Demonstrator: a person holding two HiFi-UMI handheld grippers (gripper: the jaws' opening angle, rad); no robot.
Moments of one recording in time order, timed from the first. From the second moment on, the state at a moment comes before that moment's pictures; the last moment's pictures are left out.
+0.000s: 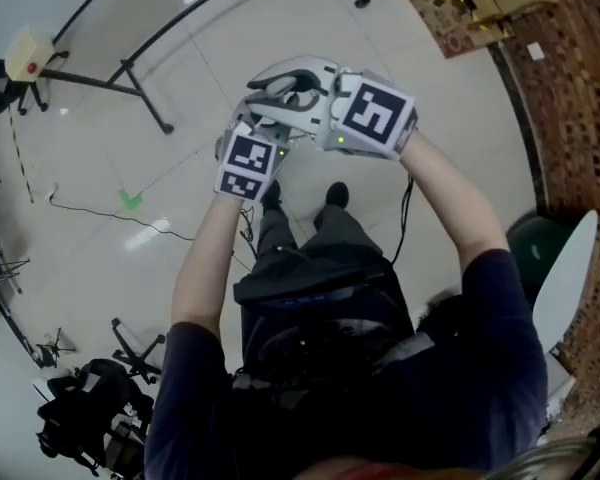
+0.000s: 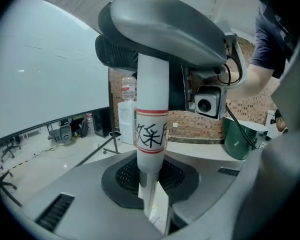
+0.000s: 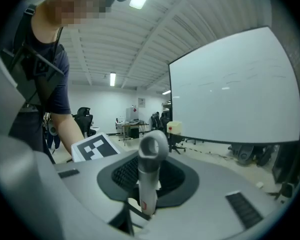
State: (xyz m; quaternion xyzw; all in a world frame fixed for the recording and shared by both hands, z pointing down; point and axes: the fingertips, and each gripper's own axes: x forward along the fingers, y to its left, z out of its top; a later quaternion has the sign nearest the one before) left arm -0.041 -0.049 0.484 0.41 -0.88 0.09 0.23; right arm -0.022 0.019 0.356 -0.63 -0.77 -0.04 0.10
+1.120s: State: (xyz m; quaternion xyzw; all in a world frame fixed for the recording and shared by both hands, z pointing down) left arm -0.098 -0.206 0.634 0.52 -0.80 0.11 0.26; right arm -0.128 -0.128 0.516 -0.47 -0.86 -0.01 0.19
